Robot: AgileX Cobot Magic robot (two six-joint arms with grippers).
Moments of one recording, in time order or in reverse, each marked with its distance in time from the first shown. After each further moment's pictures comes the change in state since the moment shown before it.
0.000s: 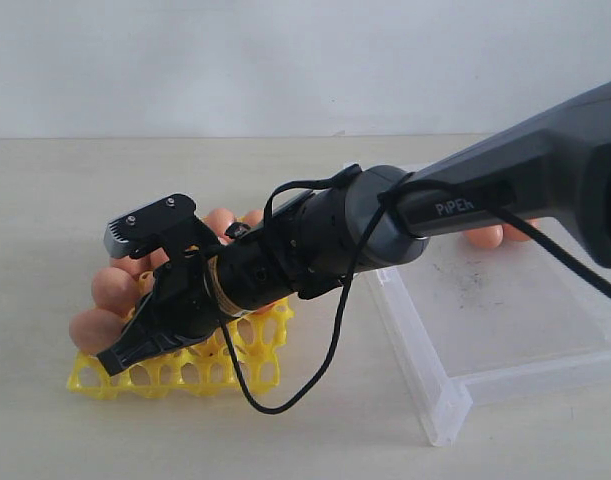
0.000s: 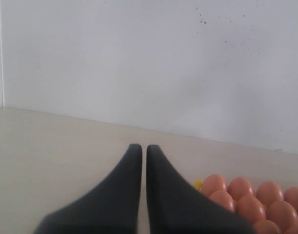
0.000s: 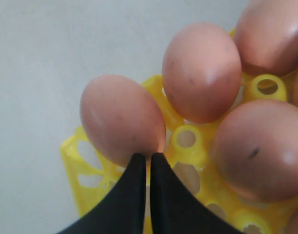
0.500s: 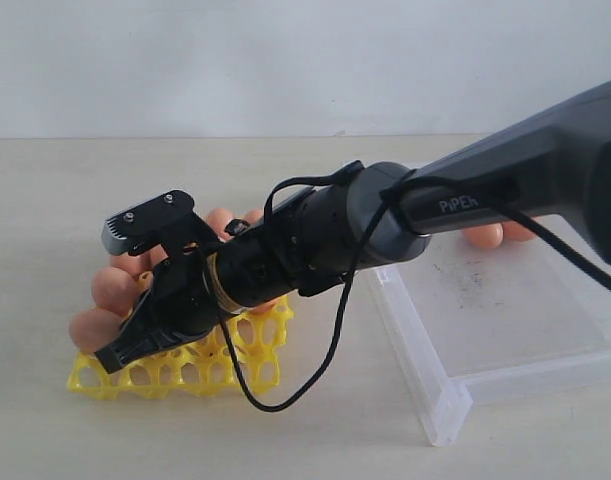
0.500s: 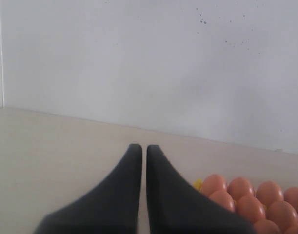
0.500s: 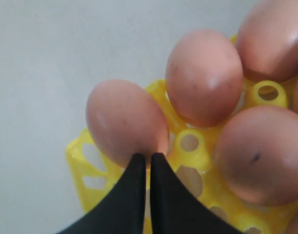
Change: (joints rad) left arm 0.000 0.000 0.000 0.000 0.000 0.000; right arm 0.000 -0.008 0.000 0.000 -0.003 -0.004
